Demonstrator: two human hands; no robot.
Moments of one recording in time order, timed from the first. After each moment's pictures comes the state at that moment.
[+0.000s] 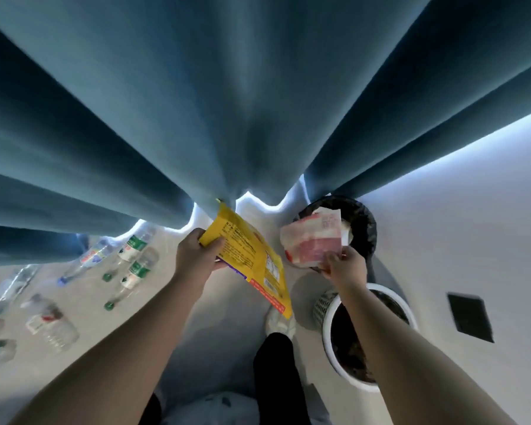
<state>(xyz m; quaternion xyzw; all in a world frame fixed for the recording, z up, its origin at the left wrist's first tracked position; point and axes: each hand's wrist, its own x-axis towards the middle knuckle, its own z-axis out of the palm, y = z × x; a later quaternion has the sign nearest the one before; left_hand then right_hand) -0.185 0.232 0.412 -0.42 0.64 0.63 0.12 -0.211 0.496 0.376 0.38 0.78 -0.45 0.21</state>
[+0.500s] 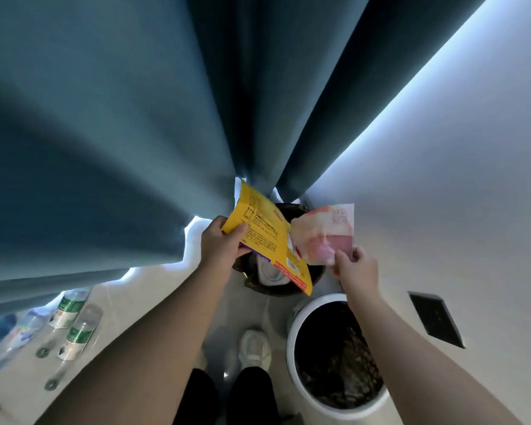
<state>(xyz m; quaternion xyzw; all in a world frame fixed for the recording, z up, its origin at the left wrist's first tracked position) -0.314 0.431 0.346 -0.33 0.64 0.66 0.19 -0.257 0.654 0.335 0.44 0.76 -0.47 0.09</state>
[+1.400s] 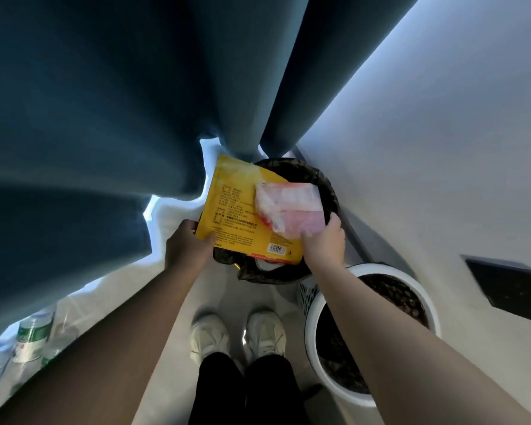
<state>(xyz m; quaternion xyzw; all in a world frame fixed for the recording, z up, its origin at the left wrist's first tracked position) -0.328 0.400 0.188 -0.20 0.88 0.27 0.33 -0.274 0.610 0.190 0.52 0.75 -0.36 0.20</state>
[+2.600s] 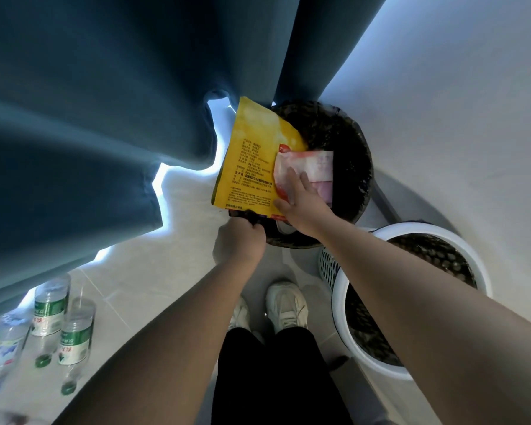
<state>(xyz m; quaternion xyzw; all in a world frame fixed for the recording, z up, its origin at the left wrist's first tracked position) -0.261 0.434 0.144 -0.21 0.85 0.27 0.40 -0.268 0.580 0.111 0.19 0.85 -0.32 0.38</state>
